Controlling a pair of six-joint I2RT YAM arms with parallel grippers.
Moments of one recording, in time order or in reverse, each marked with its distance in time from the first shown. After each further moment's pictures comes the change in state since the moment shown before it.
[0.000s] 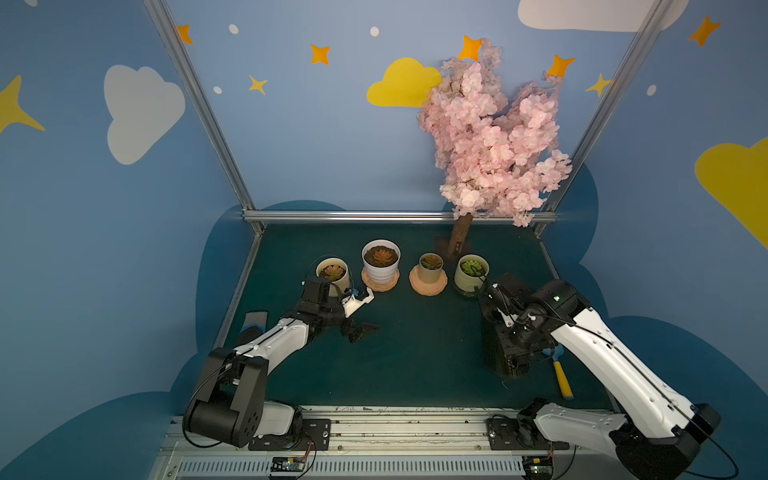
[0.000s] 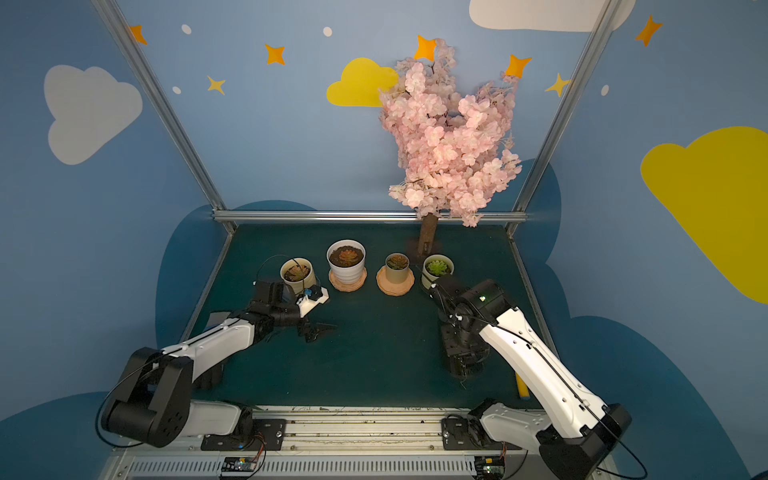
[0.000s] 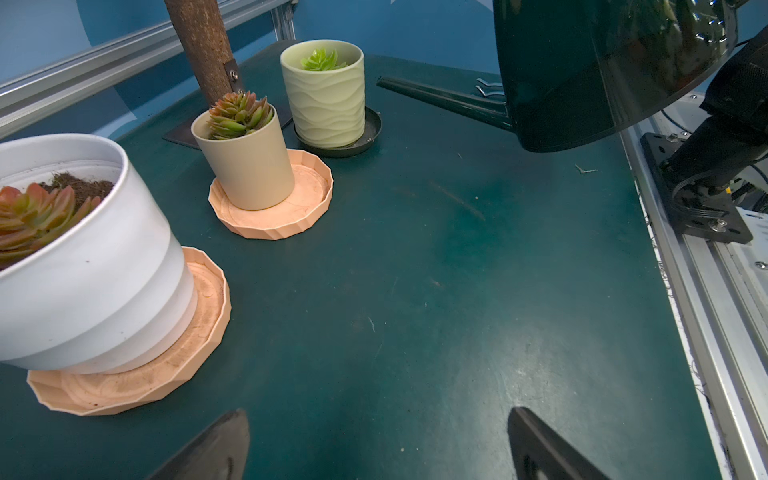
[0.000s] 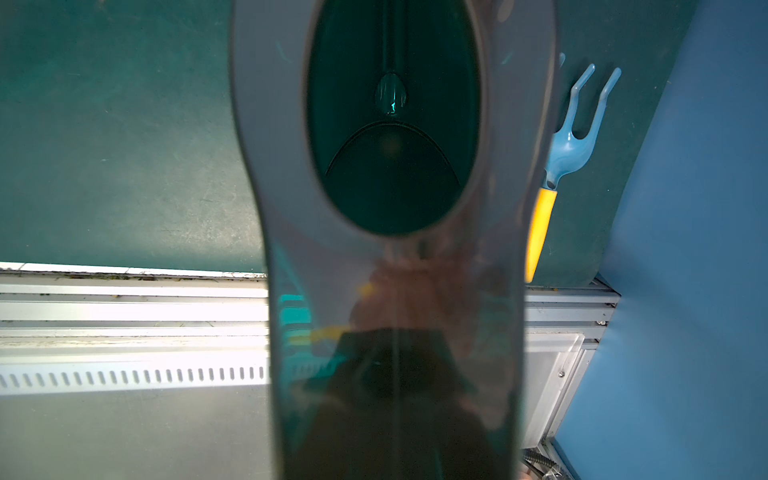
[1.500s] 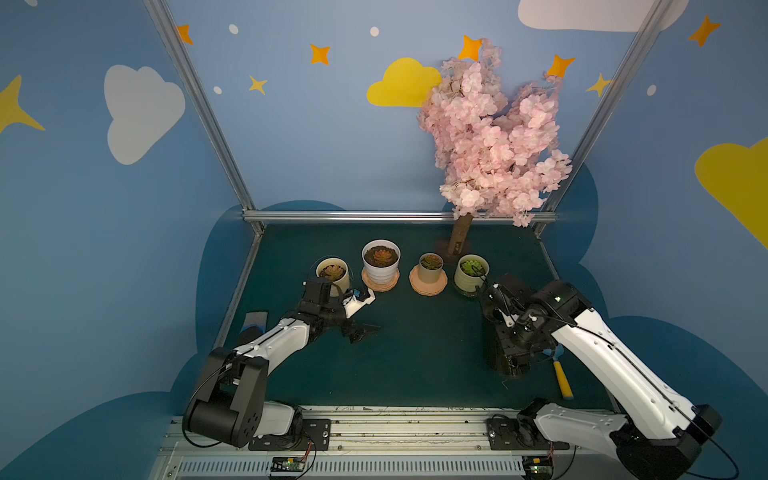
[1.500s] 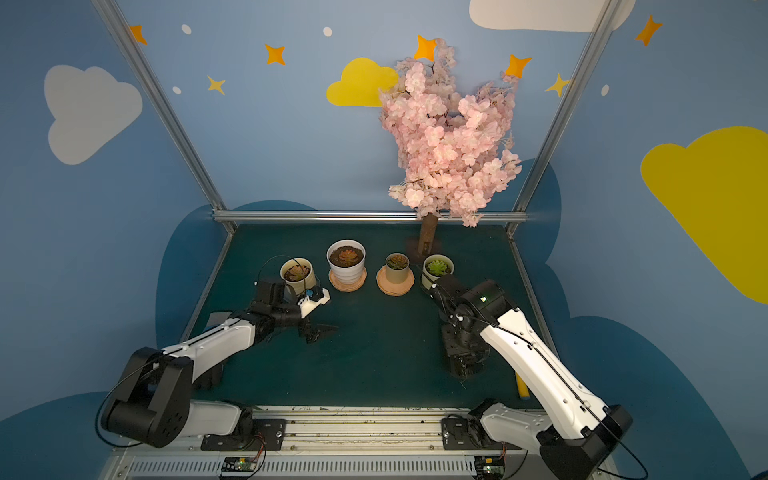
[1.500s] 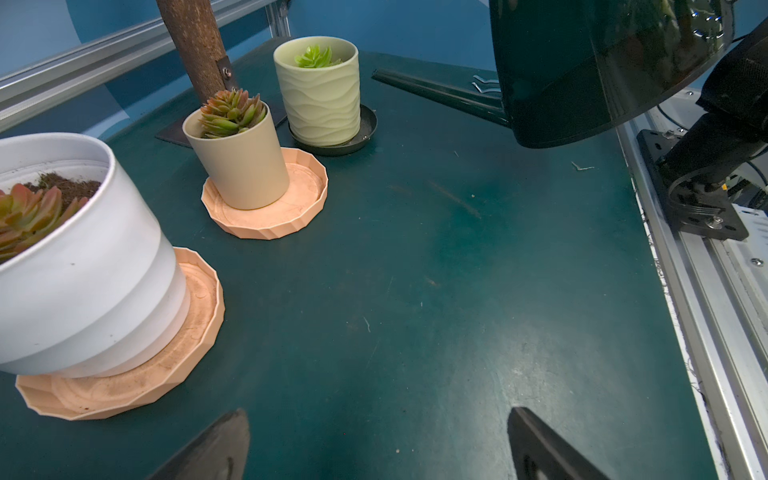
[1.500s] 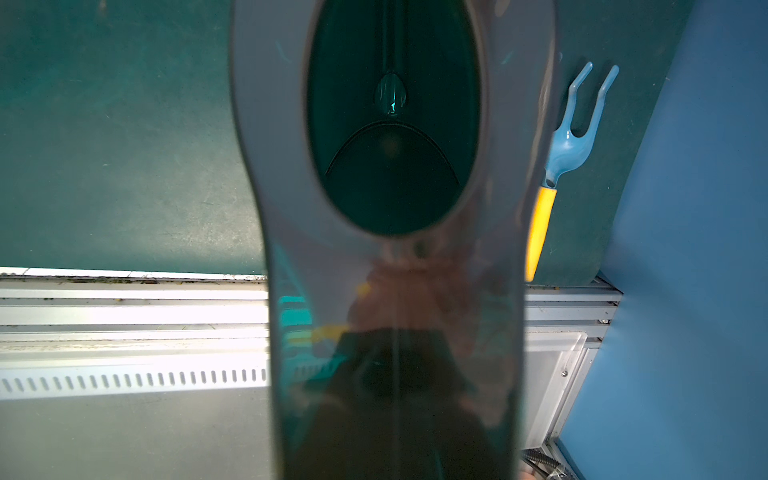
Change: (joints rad) left arm -0.011 0.000 0.000 -0.005 -0.005 0.002; right arm 0.000 -0.005 0.000 0.000 0.003 0.015
